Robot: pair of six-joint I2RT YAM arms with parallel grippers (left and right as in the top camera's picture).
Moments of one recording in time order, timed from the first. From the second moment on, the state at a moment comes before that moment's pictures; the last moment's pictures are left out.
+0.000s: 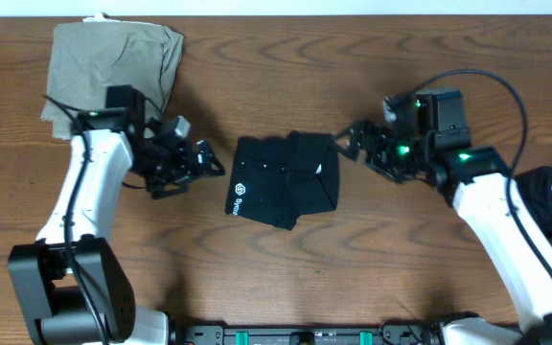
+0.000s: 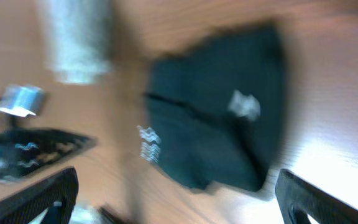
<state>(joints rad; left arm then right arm) 0.05 1.66 1.21 -1.09 0.57 -0.09 0.20 1.39 1.06 -0.67 -0.51 0.62</state>
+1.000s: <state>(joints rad) -0.06 1.90 1.17 -0.78 0.62 0.03 0.20 1.33 1.14 -1.05 -0.27 0.31</state>
